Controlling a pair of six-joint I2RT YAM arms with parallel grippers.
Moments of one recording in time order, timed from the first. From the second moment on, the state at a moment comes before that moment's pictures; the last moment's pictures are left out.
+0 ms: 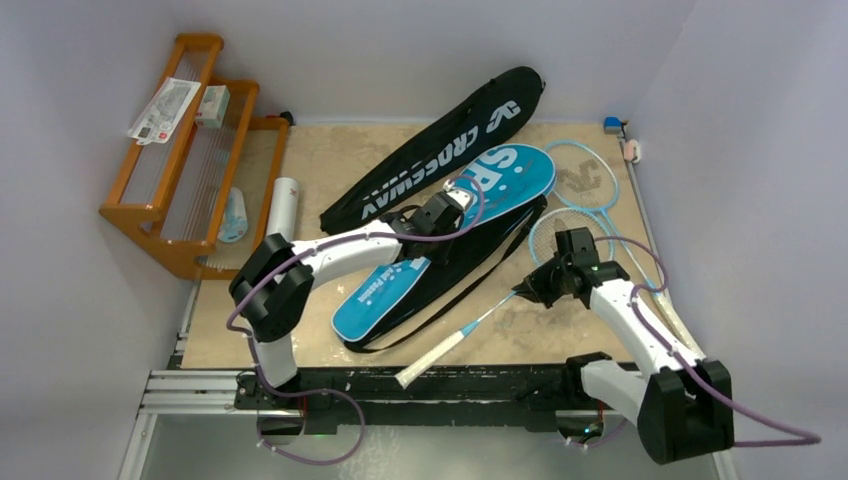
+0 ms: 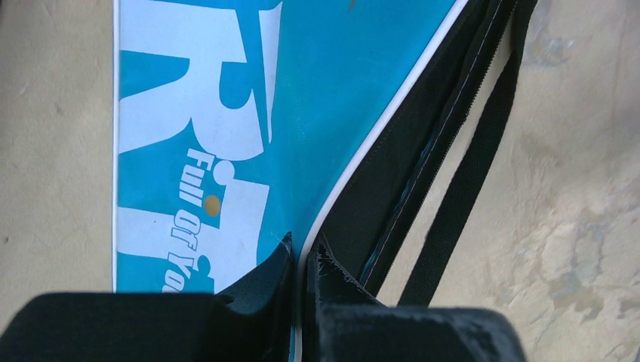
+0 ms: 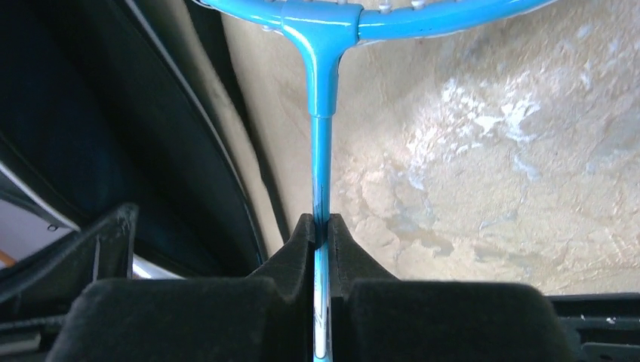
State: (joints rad) left arm -0.87 1.80 1.29 -0.39 -0.19 -0.31; right arm 0.18 1.07 0.59 -0.65 -0.20 1.19
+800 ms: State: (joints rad) left arm -0.85 1.95 1.55 -0.49 -0.20 -0.30; right arm 0.59 1.12 0.73 -0.82 -0.11 1.24
